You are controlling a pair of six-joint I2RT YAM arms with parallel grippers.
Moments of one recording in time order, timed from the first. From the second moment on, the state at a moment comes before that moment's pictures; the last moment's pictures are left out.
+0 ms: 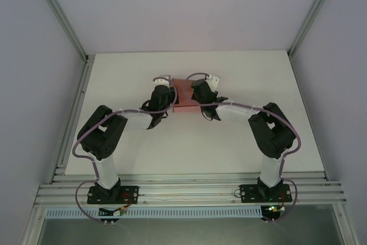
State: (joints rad) left arm -0.56 1.83 0.89 0.60 -0.23 -0.41; right arm 0.69 1.84 1.12 0.07 0.52 0.72
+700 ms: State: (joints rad) left arm -0.56 1.83 0.79 0.77 -0.21 -0.50; right arm 0.77 1.82 1.05 0.12 0.63 0.69
